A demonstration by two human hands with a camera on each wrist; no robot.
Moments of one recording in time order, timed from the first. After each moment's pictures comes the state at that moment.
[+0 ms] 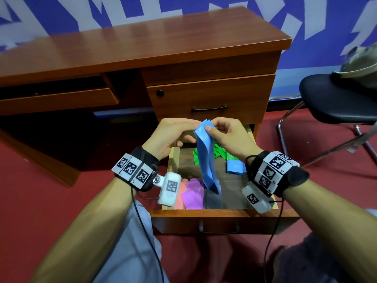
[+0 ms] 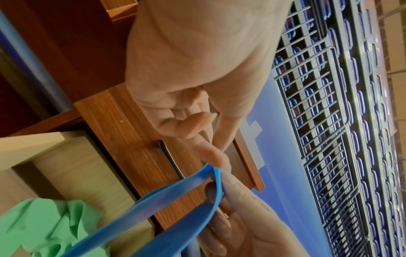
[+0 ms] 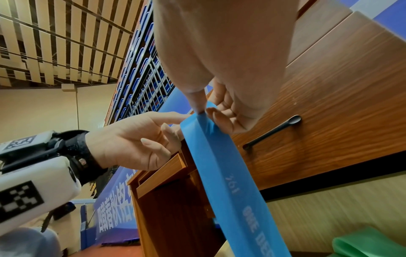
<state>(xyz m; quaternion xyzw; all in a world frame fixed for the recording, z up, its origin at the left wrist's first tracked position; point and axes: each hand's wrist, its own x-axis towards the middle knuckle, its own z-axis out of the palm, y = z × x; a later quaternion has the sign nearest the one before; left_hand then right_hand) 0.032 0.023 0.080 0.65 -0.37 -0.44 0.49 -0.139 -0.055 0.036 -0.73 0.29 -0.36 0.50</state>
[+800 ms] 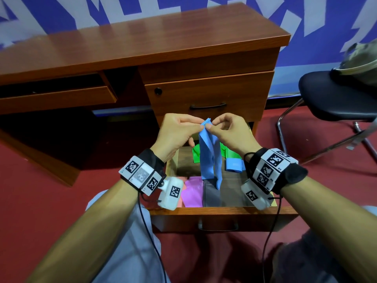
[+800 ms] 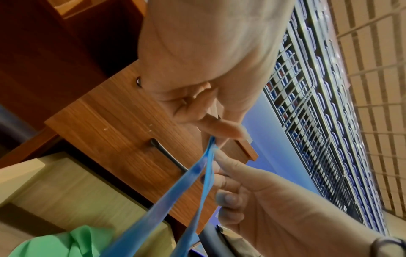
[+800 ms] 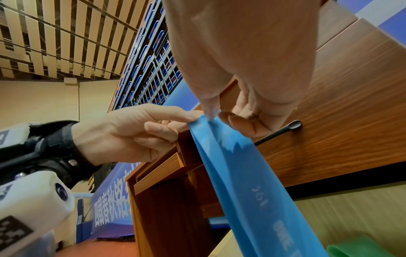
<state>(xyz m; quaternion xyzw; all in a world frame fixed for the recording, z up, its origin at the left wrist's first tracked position) 0.015 0.024 0.074 0.65 -0.46 -0.32 0.51 -0.143 -0.063 0.031 -0.71 0.40 -0.37 0.44</state>
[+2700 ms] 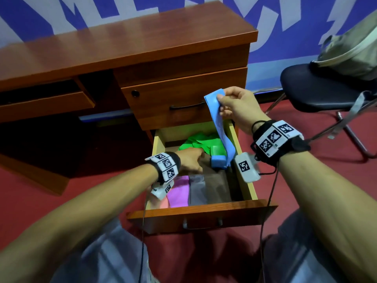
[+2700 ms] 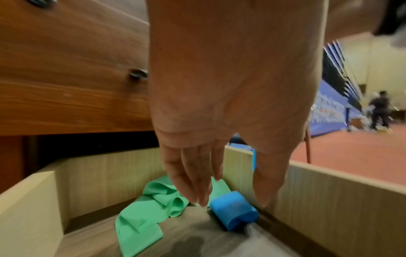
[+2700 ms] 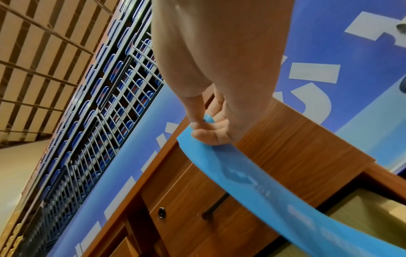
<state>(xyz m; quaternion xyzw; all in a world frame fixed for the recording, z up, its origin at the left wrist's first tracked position) -0.019 -0.048 -0.043 0.67 -0.70 -0.23 -0.09 -0.196 -0.120 0.064 -0.54 0.34 -0.46 0.61</state>
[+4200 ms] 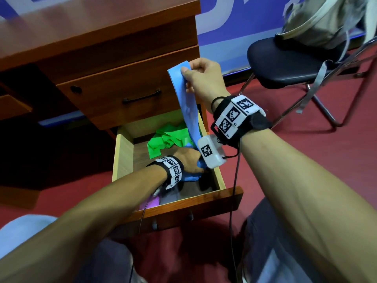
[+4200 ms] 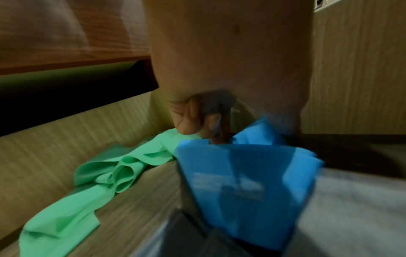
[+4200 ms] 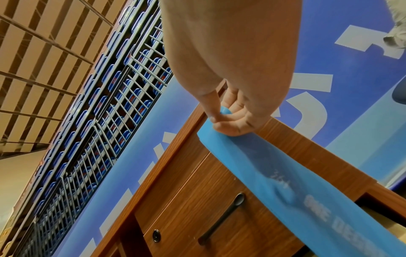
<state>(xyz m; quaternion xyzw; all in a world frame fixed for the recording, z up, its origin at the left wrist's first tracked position) -0.110 -0.096 -0.116 0.55 -0.78 -0.12 -0.27 -0.214 -0.144 0.070 -0.53 0.41 -0.51 0.53</state>
